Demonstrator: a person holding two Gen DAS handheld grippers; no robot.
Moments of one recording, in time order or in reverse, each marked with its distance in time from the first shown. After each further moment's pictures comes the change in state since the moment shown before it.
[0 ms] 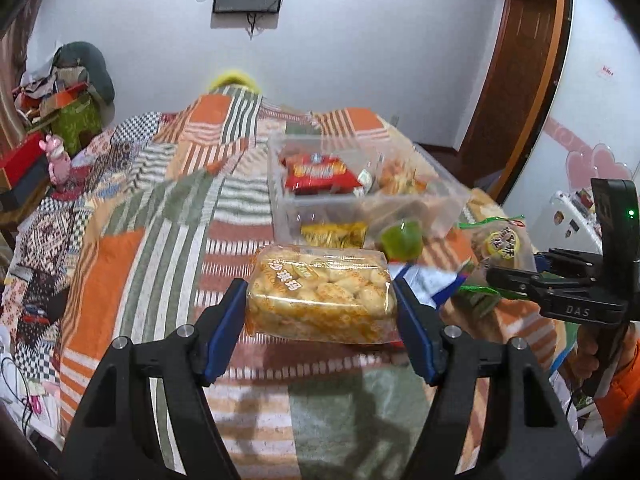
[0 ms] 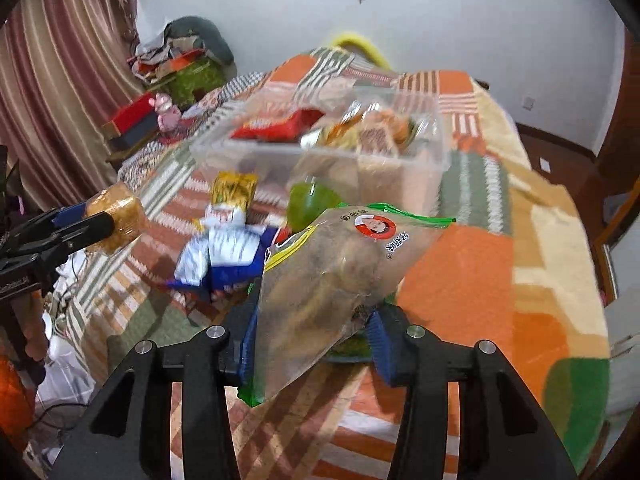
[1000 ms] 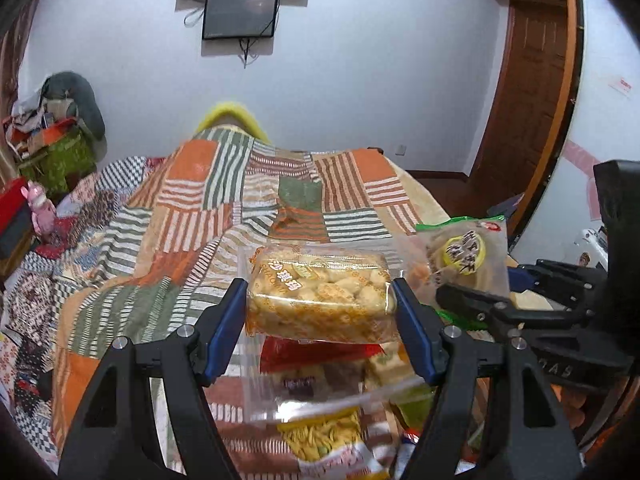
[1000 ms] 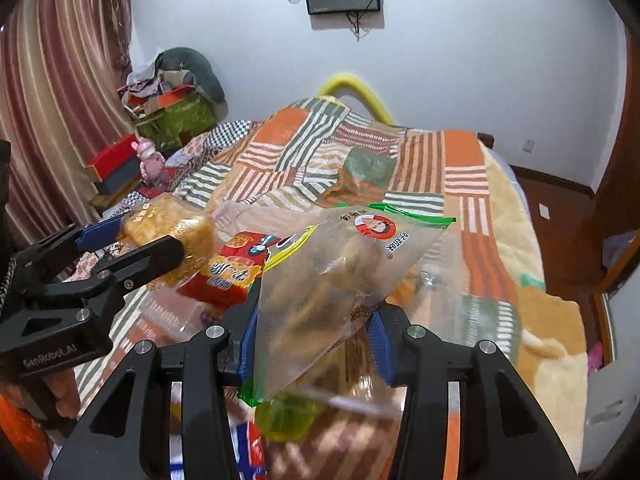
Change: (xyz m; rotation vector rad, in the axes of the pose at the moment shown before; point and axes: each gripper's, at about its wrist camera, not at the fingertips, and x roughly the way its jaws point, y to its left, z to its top) left arm 0.119 -0.008 0.125 0.013 -0.063 0.025; right arm 0.074 -0.004 0.118 -0.033 -0.079 -0.030
